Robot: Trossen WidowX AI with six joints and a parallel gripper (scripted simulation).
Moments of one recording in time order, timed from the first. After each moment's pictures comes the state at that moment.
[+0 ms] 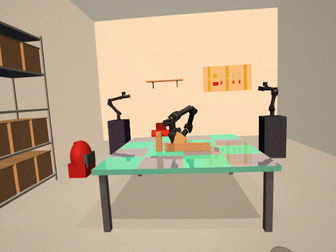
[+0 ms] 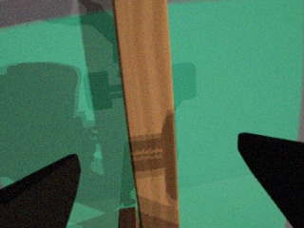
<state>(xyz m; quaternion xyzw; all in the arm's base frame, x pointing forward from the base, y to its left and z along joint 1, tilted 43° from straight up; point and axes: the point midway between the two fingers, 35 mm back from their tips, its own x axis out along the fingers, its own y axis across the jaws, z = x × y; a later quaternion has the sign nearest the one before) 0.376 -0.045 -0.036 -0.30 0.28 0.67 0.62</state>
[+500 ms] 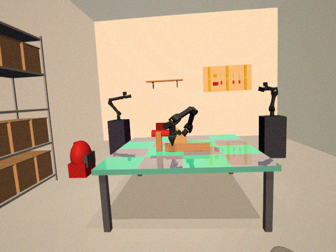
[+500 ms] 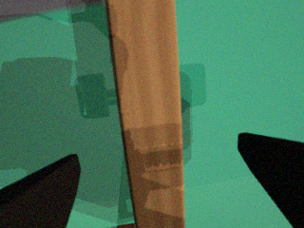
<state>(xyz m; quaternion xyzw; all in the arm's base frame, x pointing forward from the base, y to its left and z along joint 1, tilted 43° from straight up) 0.376 -0.029 -0.054 -0.30 0.28 0.67 0.62</state>
